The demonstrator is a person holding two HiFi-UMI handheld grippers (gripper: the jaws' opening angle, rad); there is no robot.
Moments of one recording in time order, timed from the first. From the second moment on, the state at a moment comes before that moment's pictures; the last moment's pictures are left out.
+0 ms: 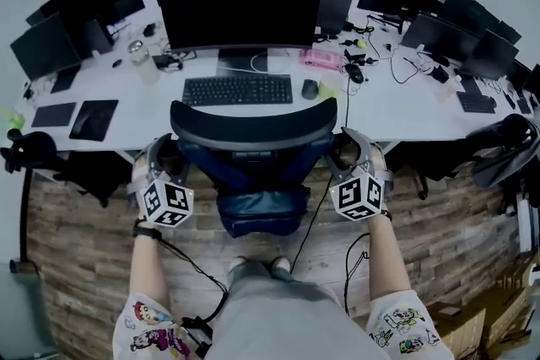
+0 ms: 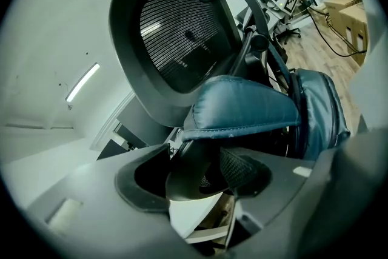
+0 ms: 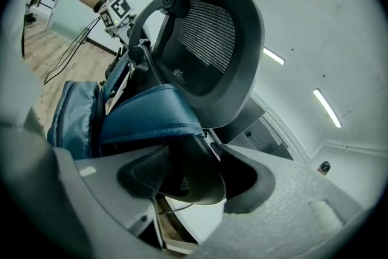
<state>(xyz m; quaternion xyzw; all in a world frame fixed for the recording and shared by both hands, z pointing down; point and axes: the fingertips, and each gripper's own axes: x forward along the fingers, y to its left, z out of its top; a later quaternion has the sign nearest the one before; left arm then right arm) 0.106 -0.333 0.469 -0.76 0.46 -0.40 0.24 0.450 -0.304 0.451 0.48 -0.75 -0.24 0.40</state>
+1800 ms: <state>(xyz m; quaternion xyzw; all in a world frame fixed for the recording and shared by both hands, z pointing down) 0.117 -0.272 0.465 -0.80 0.49 -0.33 0.15 0.446 -0.244 0.446 0.50 -0.80 -0.16 0.30</state>
